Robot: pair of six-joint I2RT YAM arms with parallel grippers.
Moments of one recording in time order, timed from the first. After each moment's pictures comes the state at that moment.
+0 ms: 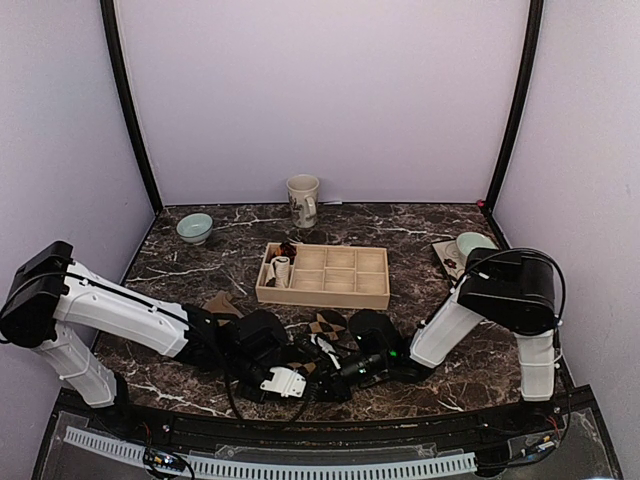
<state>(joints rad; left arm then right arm) -1.18 1.57 0.76 -0.31 0.06 0.72 1.13 2.10 0.75 0.83 -0.74 0.40</state>
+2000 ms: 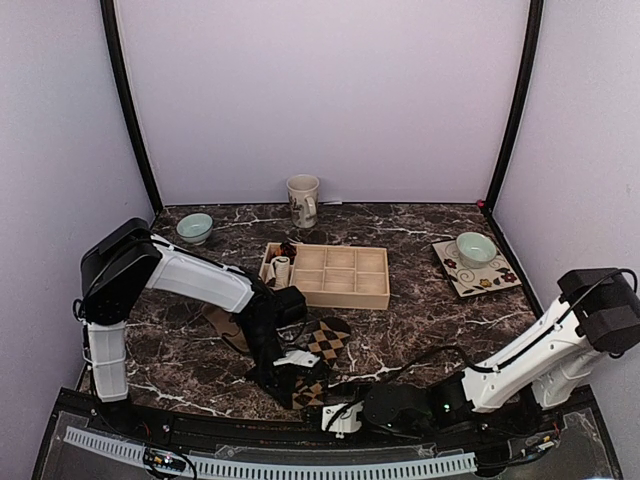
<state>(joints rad) -0.95 2.00 1.16 -0.86 0.79 0.95 1.62 1.61 0.58 0.41 0.42 -0.35</state>
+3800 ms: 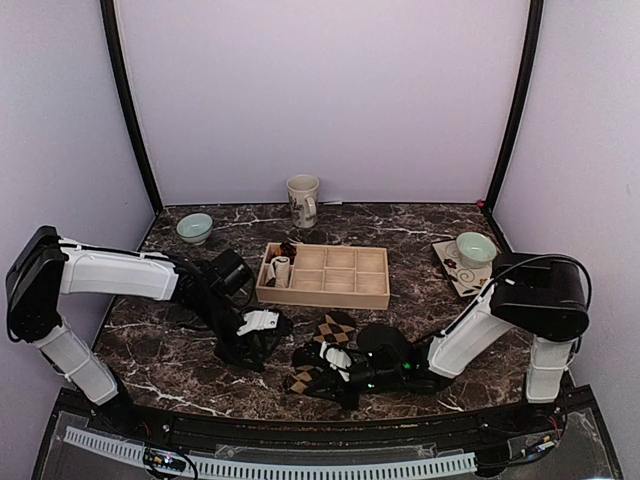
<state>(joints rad) -0.75 1.57 0.88 -0.62 0.54 0.73 1.24 1.91 0.61 0.77 -0.28 0.10</state>
